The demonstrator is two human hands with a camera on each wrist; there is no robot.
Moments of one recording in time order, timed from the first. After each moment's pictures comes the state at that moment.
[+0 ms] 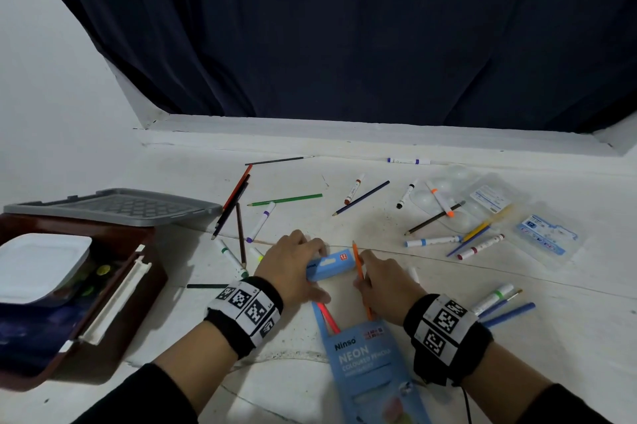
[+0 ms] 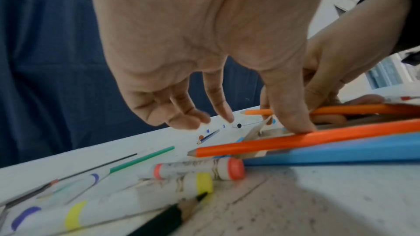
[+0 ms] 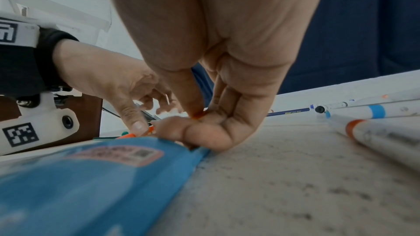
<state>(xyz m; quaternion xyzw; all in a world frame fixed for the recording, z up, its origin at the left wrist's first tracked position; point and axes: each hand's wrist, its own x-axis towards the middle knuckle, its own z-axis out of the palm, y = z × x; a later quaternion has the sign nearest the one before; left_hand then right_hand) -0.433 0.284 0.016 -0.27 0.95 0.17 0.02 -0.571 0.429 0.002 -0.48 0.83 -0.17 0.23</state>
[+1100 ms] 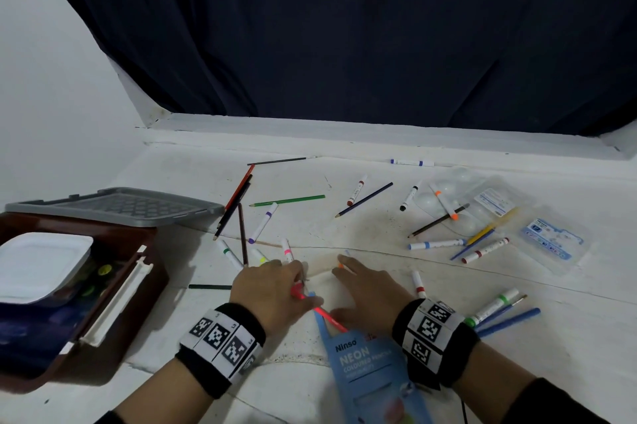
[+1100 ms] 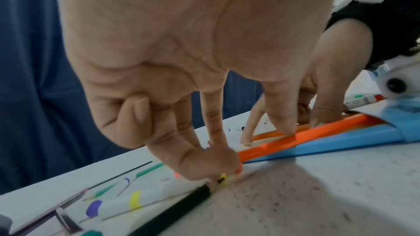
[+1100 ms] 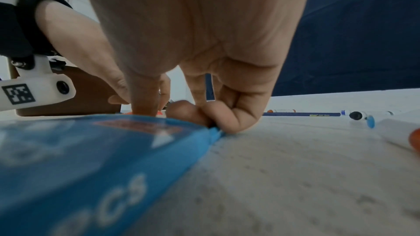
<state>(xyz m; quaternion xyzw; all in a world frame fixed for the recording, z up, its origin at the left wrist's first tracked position) -0.396 0.300 0.026 -0.35 0.93 0.07 0.05 -0.557 0.414 0.002 -0.60 0.77 -0.01 0.23</state>
